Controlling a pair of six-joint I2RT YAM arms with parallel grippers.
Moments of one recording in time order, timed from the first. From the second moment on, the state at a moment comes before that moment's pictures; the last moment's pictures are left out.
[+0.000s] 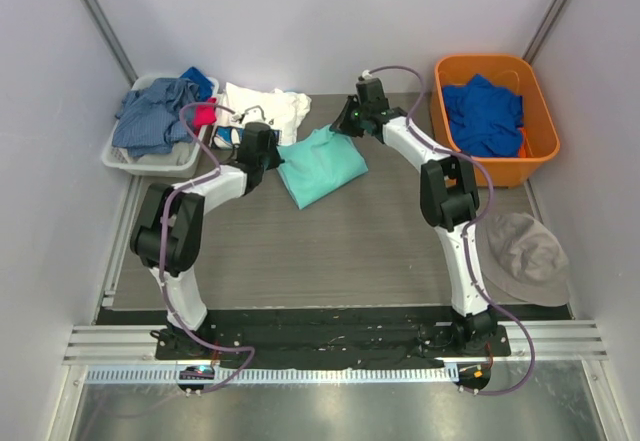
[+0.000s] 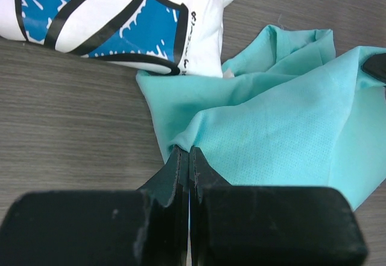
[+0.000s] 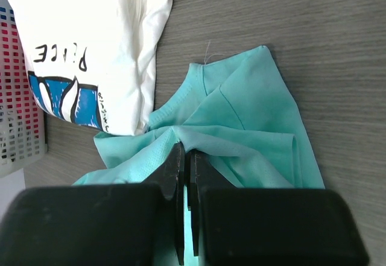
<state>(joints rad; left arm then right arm) -0.35 1.84 1.16 0.13 -0.21 -0.49 0.37 2.37 2.03 -0.30 -0.18 0.66</state>
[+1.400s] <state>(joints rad) -0.30 1.58 0.81 0.18 -0.18 -0.65 0.15 2.24 1.56 -0.01 -0.40 0.58</state>
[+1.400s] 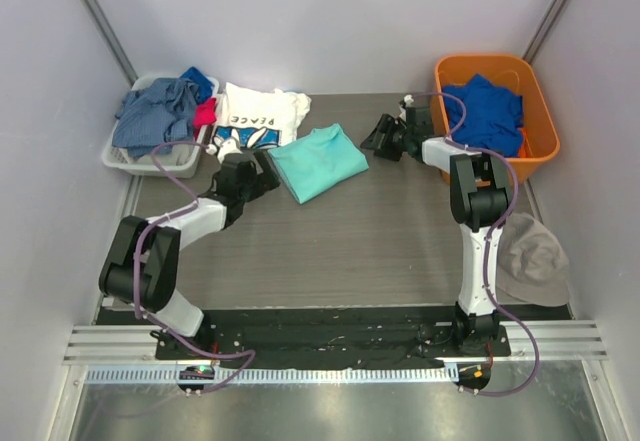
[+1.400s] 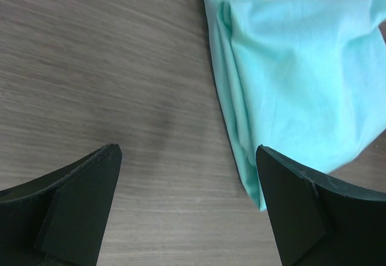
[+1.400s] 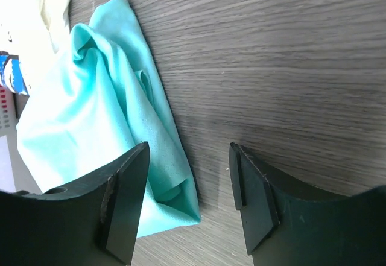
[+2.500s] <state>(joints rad) -0.46 1.82 0.89 0.37 -0.15 -0.74 0.15 2.15 1.29 0.28 -0.56 0.68</state>
